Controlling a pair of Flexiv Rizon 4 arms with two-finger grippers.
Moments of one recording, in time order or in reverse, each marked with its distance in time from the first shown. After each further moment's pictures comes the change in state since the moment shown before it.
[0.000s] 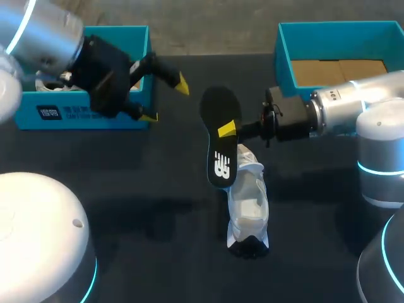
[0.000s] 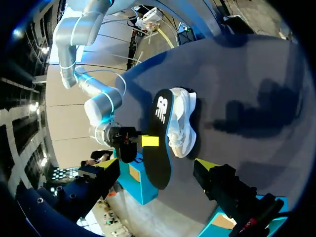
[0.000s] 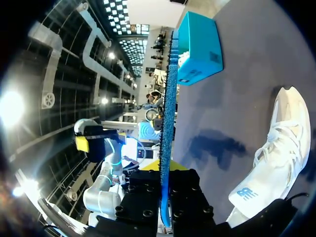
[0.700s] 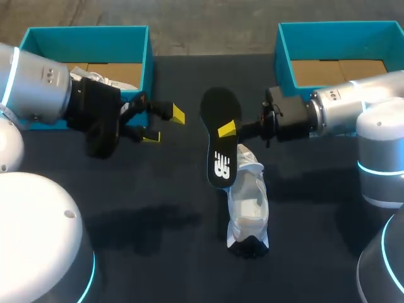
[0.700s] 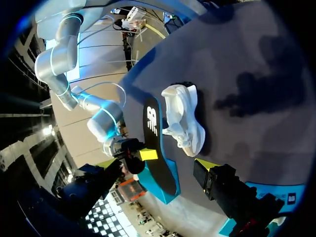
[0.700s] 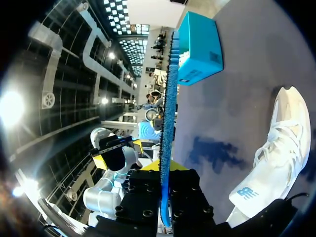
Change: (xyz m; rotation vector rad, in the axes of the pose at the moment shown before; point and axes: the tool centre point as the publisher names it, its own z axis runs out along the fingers) left arm 0.029 -0.033 0.016 -0.072 -0.166 0.235; right arm 0.000 0.000 0.000 0.000 0.000 0.000
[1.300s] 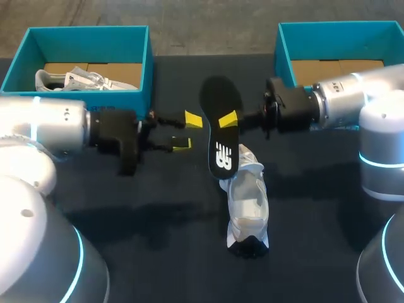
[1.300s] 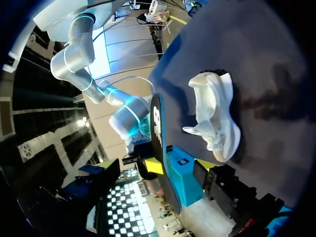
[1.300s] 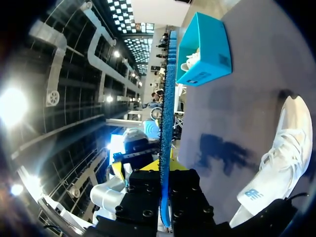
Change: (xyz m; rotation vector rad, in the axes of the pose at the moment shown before) left arm -0.005 -0.001 0.046 -0.054 -0.339 -0.040; right arm 0.017 0.006 -0.006 0.012 0.044 -0.015
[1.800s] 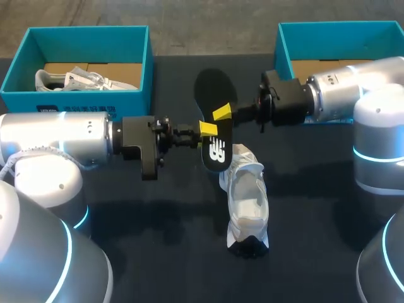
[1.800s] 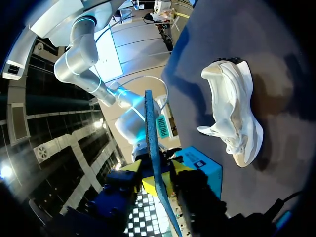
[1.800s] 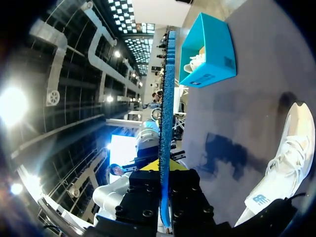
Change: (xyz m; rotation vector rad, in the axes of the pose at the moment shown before) left arm -0.001 0.001 0.044 -0.007 -0.187 0.034; right arm 0.017 0.011 0.010 -0.001 0.003 -0.009
